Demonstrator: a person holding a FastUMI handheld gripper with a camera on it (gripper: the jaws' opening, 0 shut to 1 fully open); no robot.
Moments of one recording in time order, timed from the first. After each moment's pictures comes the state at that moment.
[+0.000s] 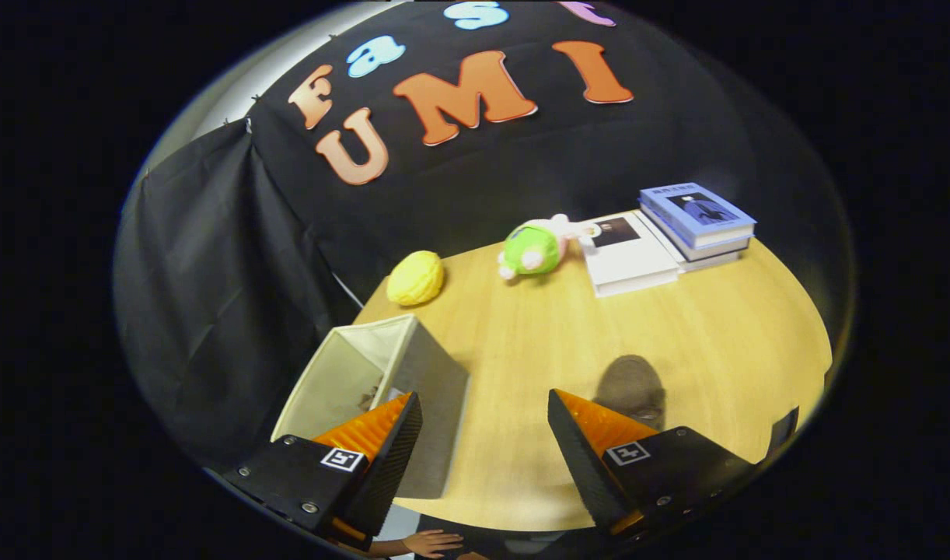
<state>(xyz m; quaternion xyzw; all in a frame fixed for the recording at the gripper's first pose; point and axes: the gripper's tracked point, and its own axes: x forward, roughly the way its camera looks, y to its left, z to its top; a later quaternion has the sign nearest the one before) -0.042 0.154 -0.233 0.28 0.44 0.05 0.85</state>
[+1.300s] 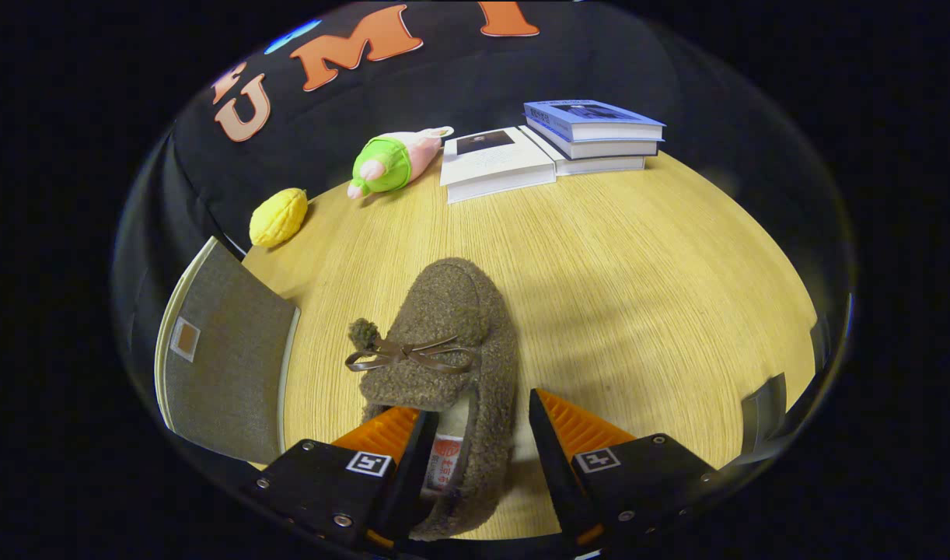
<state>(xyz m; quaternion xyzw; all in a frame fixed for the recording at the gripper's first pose) -0.114 0.083 -0.385 0.24 0.56 -0.05 0.79</state>
